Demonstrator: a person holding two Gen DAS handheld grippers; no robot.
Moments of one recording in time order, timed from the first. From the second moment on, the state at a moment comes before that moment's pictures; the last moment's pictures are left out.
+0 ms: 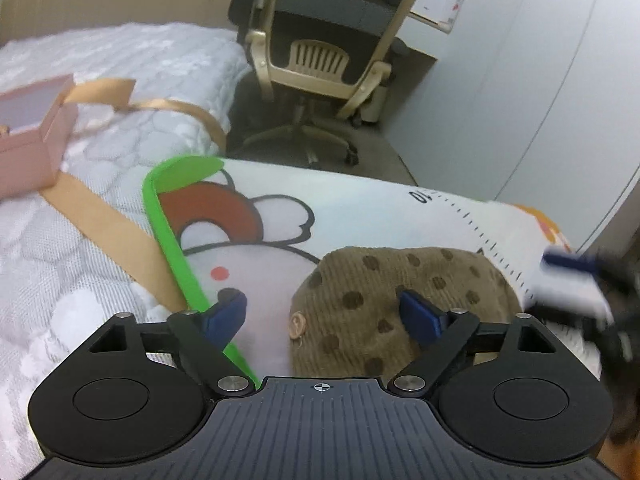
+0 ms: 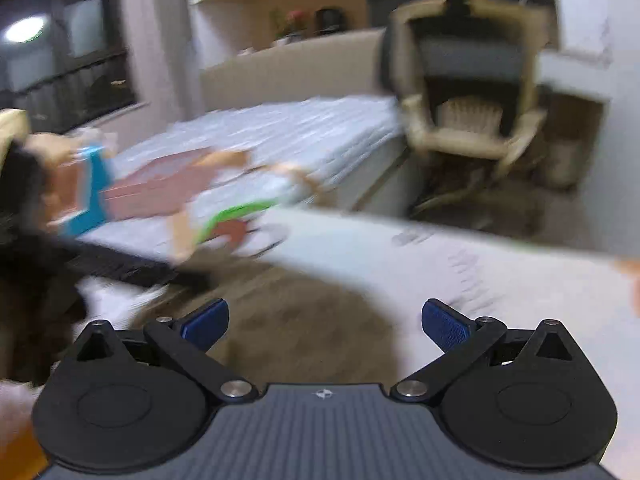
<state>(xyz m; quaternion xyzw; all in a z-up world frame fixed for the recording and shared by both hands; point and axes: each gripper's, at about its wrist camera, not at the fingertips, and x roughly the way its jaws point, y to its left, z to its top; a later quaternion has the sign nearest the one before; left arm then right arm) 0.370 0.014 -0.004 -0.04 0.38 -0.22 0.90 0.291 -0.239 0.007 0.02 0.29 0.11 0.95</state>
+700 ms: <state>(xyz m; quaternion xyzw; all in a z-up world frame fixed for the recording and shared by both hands) 0.362 0.034 -0.001 -0.11 0.37 -0.26 0.88 0.256 -0.231 -0.025 -0.04 0.33 0.14 0.93</state>
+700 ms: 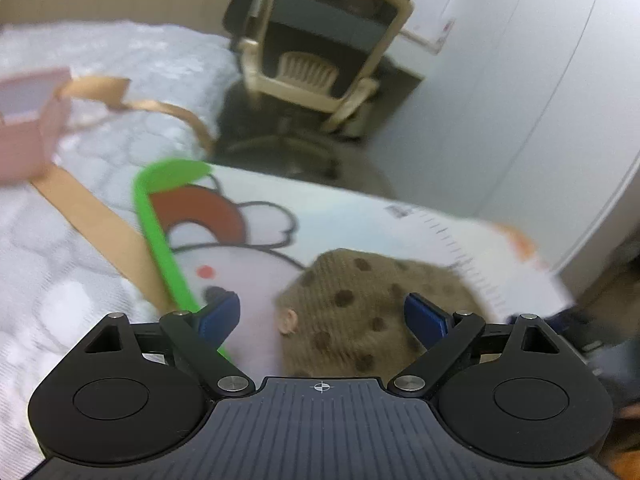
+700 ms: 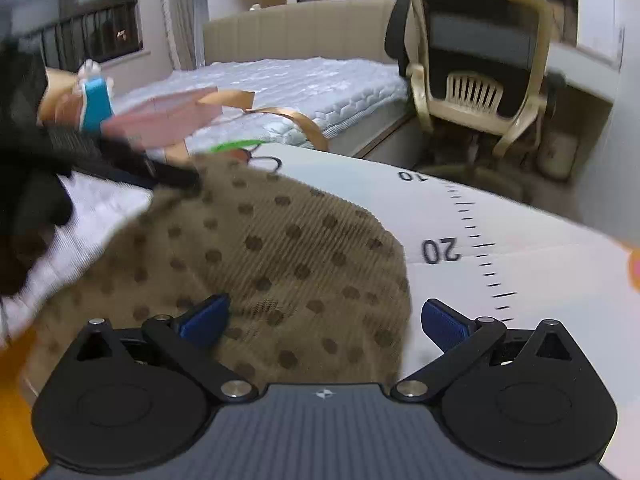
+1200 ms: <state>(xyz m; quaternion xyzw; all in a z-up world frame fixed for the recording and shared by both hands) 0.355 0.073 -0.019 -0.26 0.36 -0.31 0.84 0.312 -0.179 -0.028 -0.07 0.32 0.16 0.93</state>
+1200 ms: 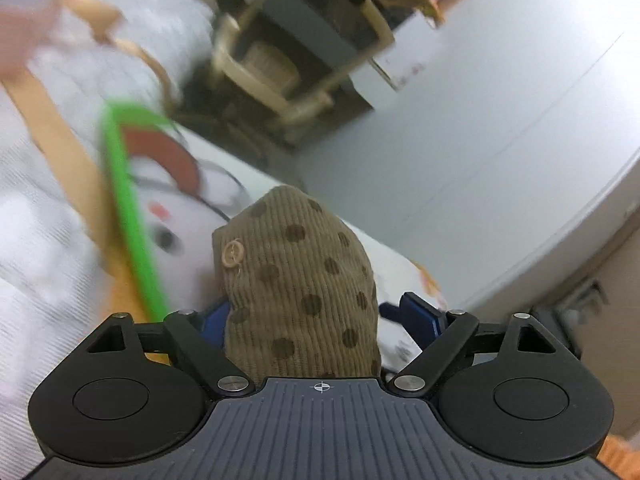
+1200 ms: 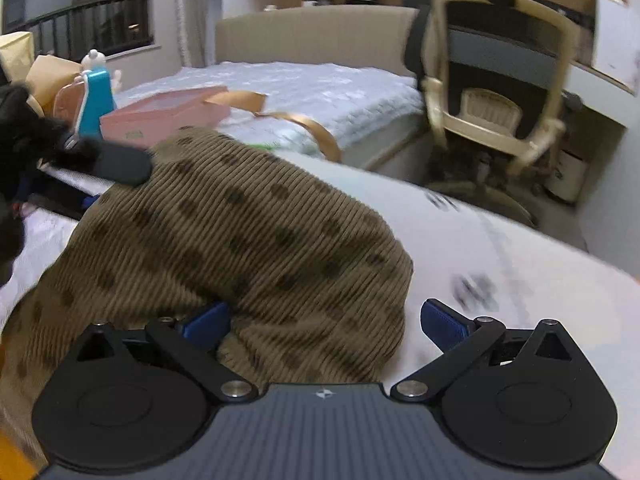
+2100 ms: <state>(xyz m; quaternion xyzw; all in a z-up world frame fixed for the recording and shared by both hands) 0.341 0.140 -0.008 -0.15 0.32 -0.13 0.93 0.295 -0.130 -0.004 -0.05 0.33 0.33 0.88</state>
